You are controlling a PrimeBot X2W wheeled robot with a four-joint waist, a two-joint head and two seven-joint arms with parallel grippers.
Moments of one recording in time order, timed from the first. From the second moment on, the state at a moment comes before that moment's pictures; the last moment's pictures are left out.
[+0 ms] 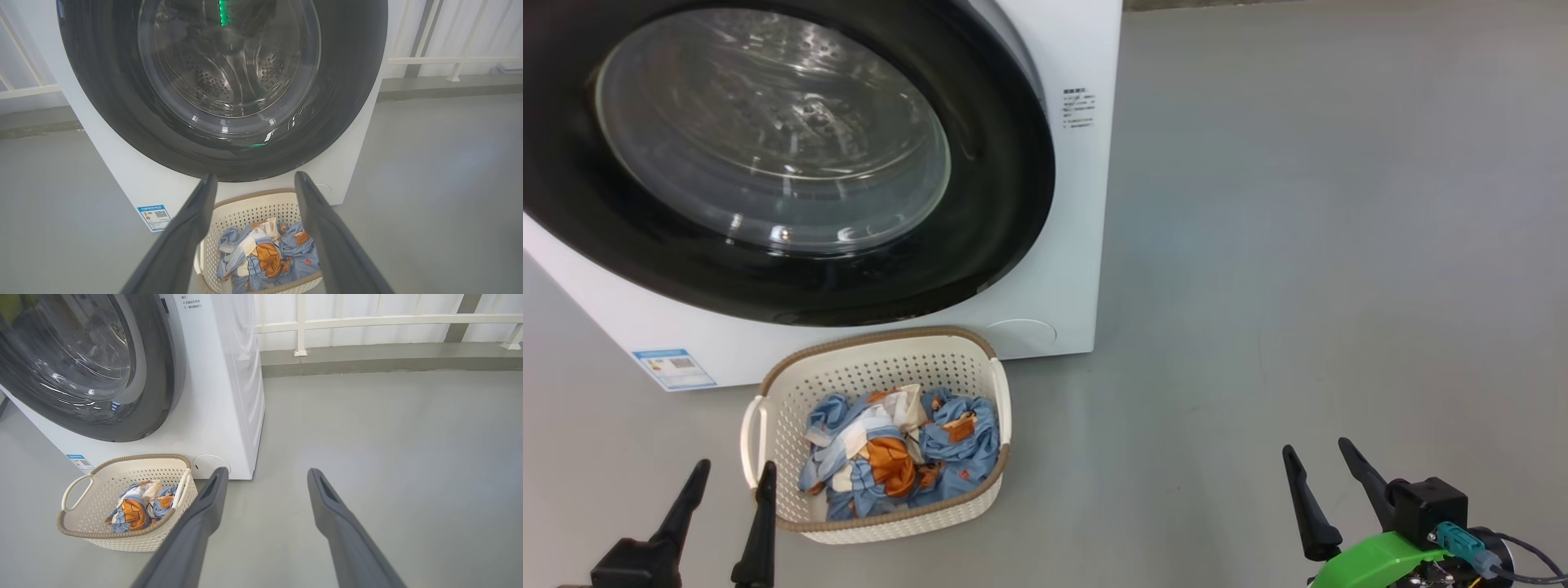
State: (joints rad) left arm 0.02 0.14 0.03 0.18 -0.16 -0.13 -0.25; right arm -0.08 -0.05 -0.04 0.39 0.11 0.13 -0.25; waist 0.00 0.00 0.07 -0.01
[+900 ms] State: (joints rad) left arm -0.04 0.11 -0.01 0.17 -0.21 -0.13 -0.26; right arm -0.42 -0.06 0.03 0.16 0.80 0.13 -0.26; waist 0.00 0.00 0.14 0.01
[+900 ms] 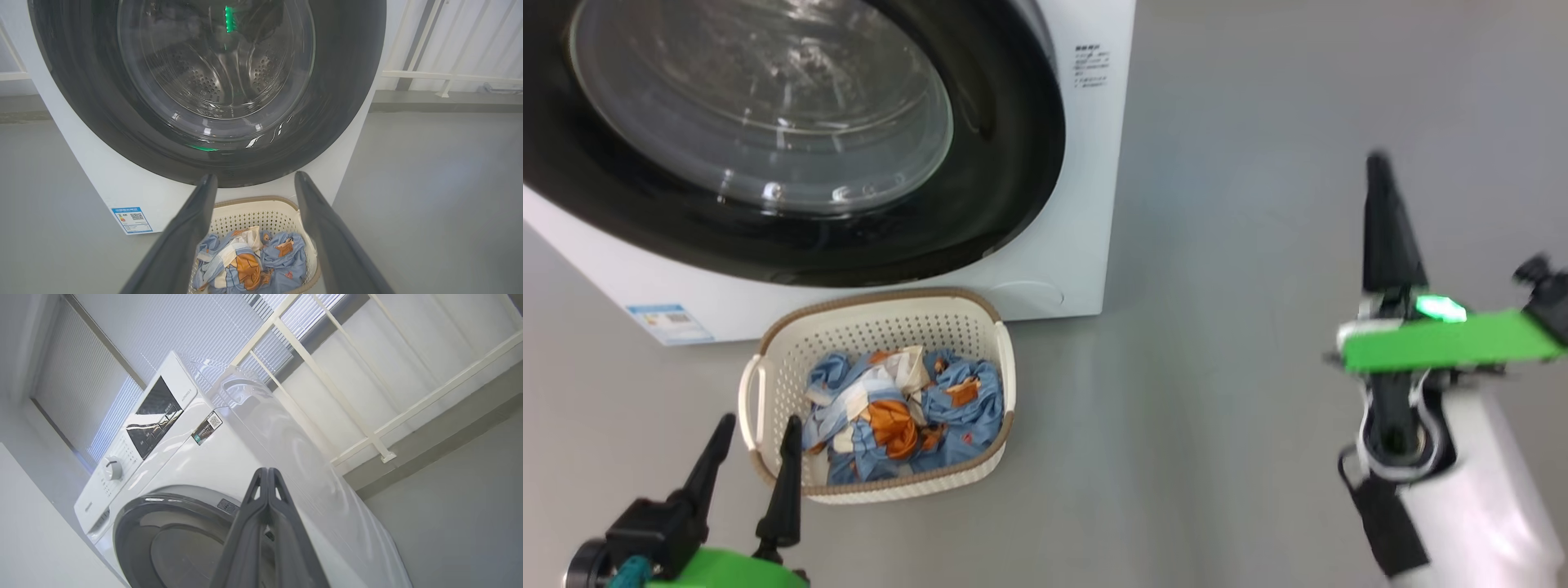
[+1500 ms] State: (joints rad) left arm -0.17 0.10 -0.08 0.19 -0.25 -0.13 -0.26; right arm -0.78 -0.23 0.13 0.41 1.55 0.13 0.00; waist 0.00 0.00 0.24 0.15
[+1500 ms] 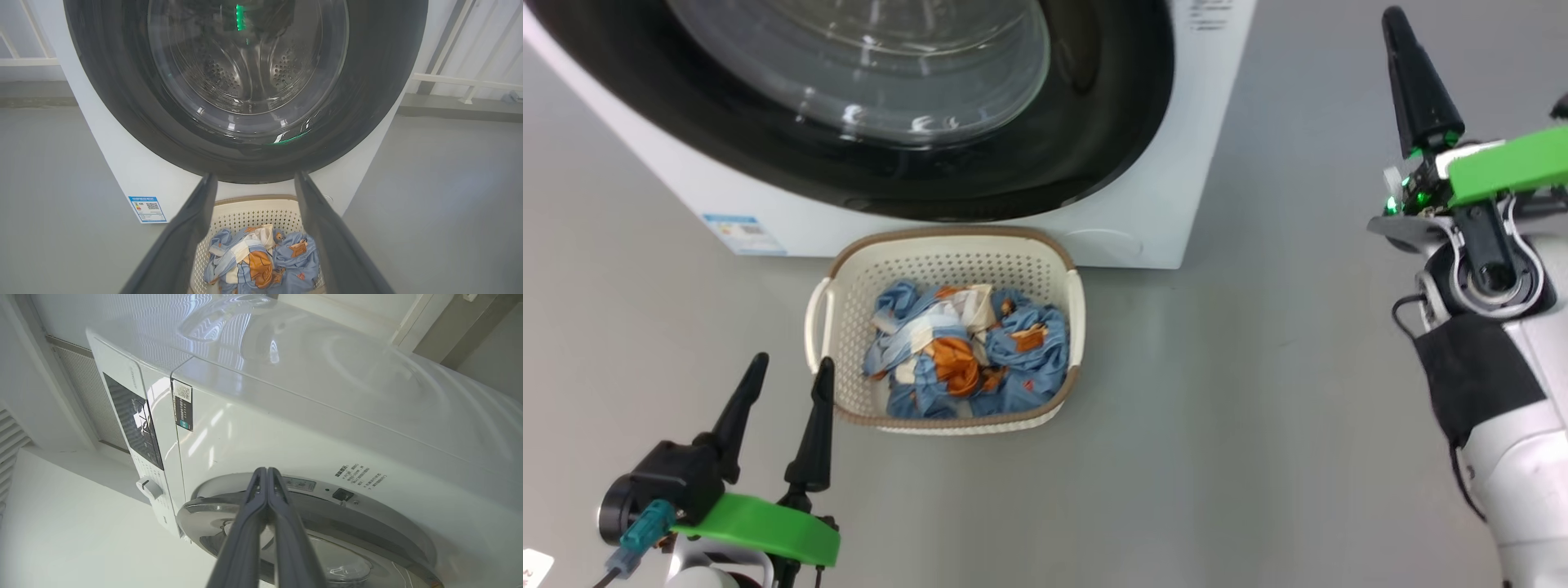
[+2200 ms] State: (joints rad) left arm -0.23 0.08 -0.15 0.17 -0.28 -0.13 -0.26; right arm -1.08 -0.29 0.18 0.63 1.63 0.13 0.37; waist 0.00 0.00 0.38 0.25
